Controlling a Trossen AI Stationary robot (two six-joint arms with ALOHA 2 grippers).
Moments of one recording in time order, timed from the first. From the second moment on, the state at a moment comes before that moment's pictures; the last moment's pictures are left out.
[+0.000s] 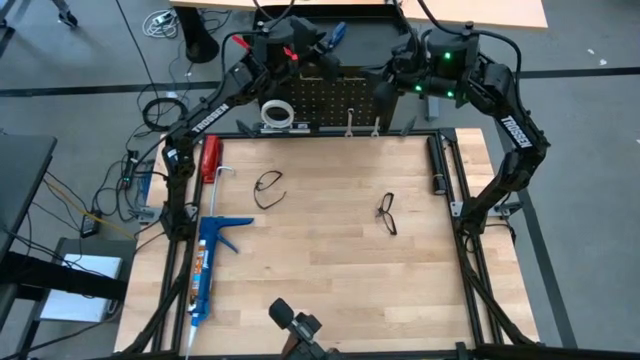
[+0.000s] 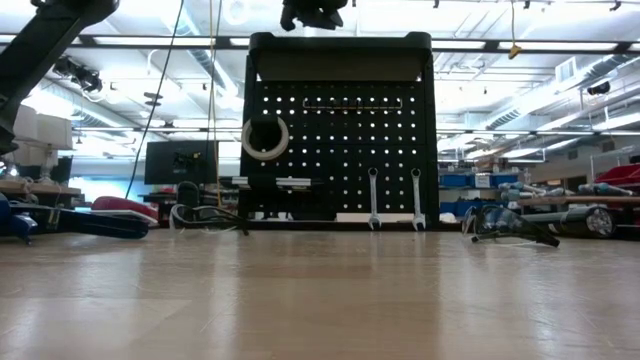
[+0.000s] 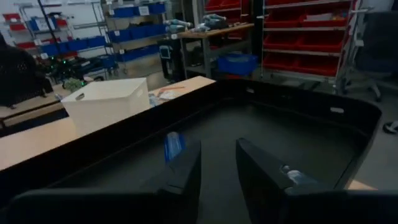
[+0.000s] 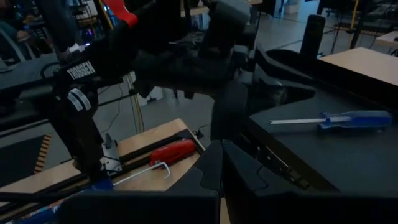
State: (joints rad) left arm 0.55 1.97 2.36 -0.44 -0.29 0.07; right arm -0.42 1.61 2.31 -0.97 0.03 0.11
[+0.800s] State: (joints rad) left arm 0.59 1.96 2.36 -0.61 -0.26 -0.01; right arm -0.43 1.60 2.31 -0.98 0.03 0.11
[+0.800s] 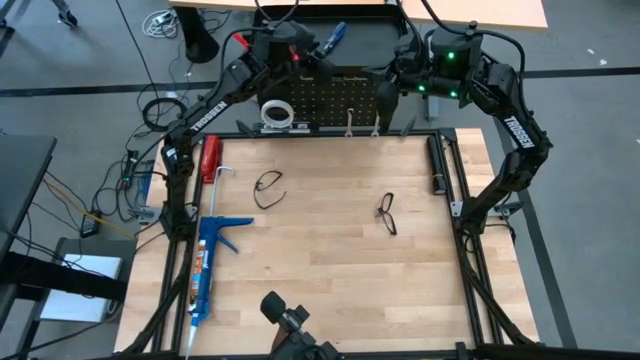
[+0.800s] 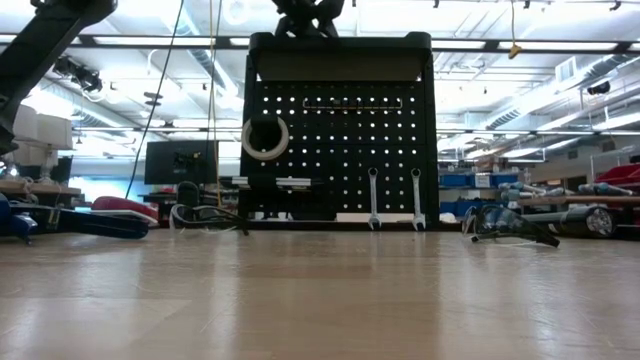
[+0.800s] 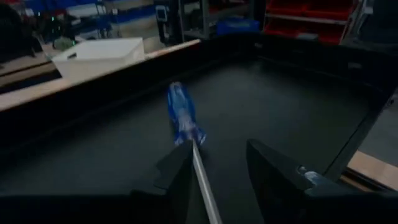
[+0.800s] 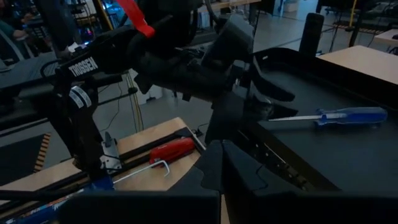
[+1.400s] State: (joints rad) left arm 0.65 1.96 2.35 -0.42 -0.23 0.08; right arm -0.43 1.60 2.31 -0.97 0.03 0.11
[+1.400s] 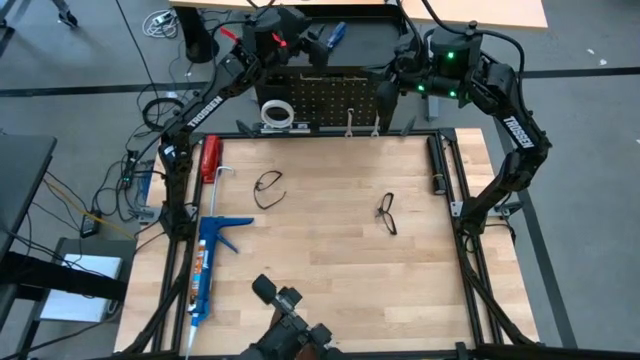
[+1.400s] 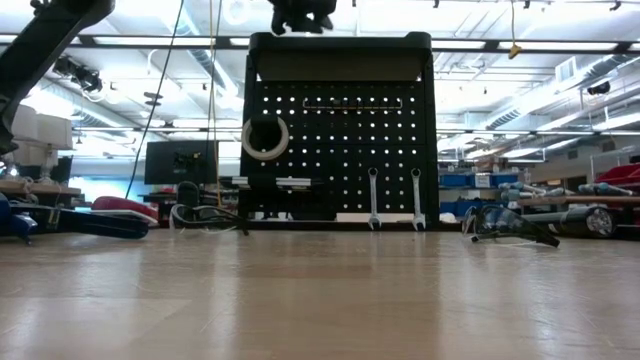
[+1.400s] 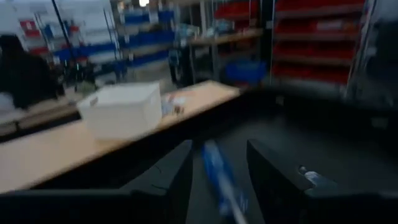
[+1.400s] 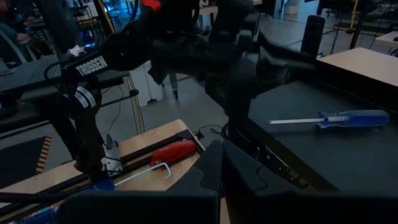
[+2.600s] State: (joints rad) left arm 0.64 2.02 2.35 -0.35 -0.18 0.07; right arm -0.43 1.60 2.31 -0.97 0.03 0.13
